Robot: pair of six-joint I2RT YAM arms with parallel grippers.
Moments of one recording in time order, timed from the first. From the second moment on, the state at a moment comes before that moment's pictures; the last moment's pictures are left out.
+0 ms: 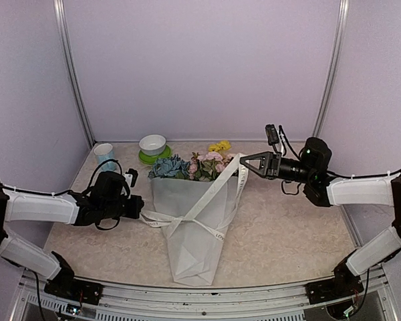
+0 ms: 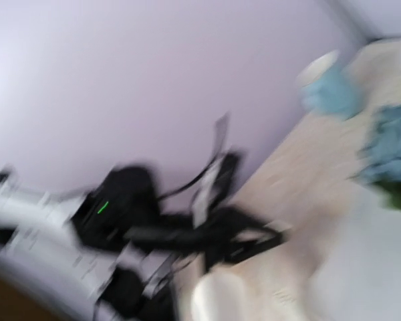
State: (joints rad) left arm -0.62 1.34 0.55 0.09 -0.12 -0.36; right arm 0.50 1.43 0.71 0.81 -0.84 0.85
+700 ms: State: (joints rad) left arm -0.43 1.27 0.40 0.15 -0.19 -0.46; right arm 0.00 1.17 0.23 0.69 -0.57 0.89
